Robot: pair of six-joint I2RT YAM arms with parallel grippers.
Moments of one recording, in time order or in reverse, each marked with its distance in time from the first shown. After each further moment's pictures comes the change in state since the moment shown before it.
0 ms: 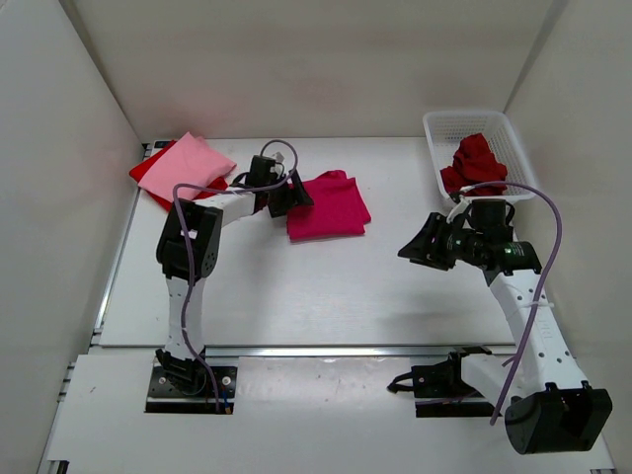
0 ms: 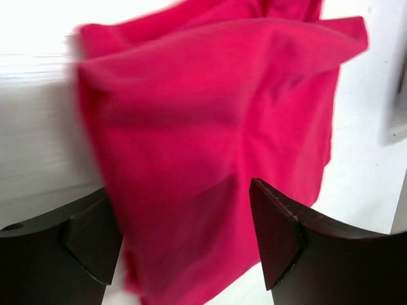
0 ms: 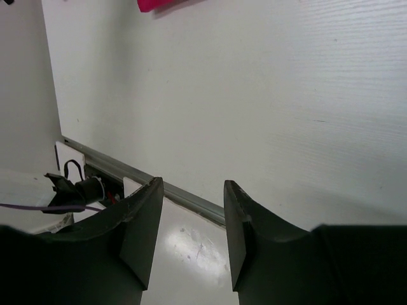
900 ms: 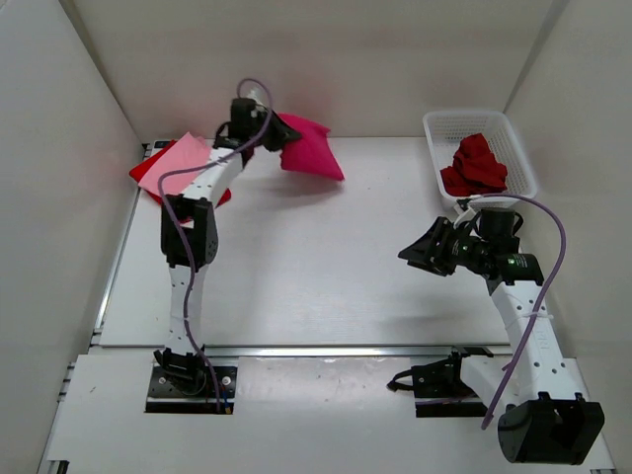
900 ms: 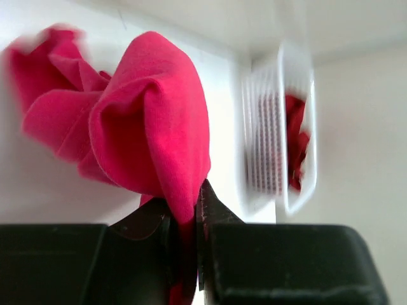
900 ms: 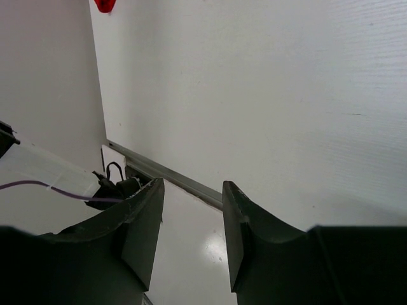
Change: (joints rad) left arm 0.057 0.180 0.592 -0.050 0.092 -0.233; right arm -0.079 -0.069 -0.080 0.069 -0.135 0.109
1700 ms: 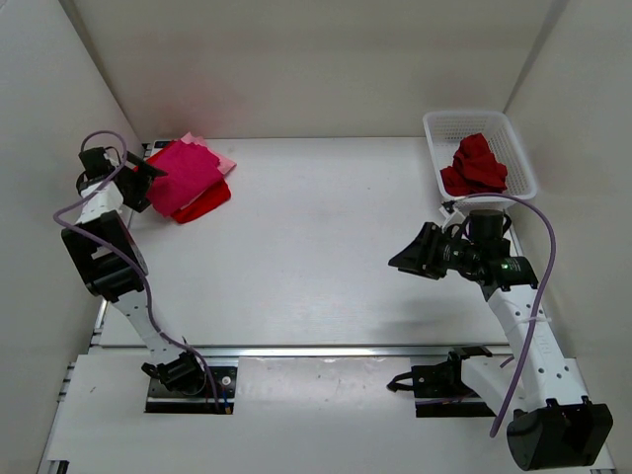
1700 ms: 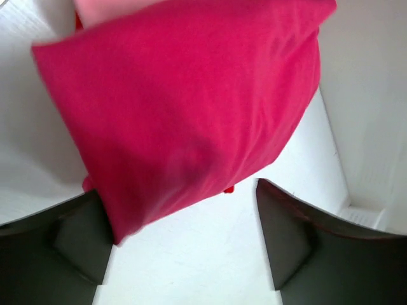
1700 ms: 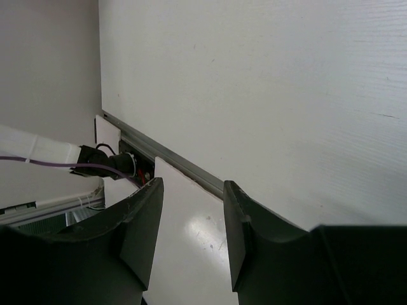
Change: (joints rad) left arm 0.723 -0.314 -0.472 -0.204 -0.003 0.182; right arm 0.101 -0.026 -0.031 0.027 -0.026 -0.034
